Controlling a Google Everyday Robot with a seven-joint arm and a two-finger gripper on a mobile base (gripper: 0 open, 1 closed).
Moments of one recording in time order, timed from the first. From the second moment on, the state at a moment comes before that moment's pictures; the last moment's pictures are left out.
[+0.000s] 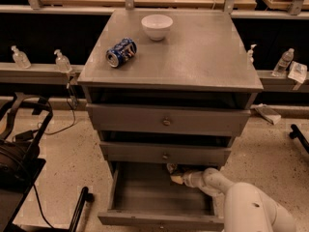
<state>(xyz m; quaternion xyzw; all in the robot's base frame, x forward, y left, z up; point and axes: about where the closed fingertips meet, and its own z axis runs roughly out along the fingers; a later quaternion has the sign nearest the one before) 0.697 -0.148 0.140 -0.26 0.87 0.20 0.36</state>
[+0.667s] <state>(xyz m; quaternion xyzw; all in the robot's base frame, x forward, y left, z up) 0.630 -0.174 0.208 -0.29 0.81 0.28 0.42</state>
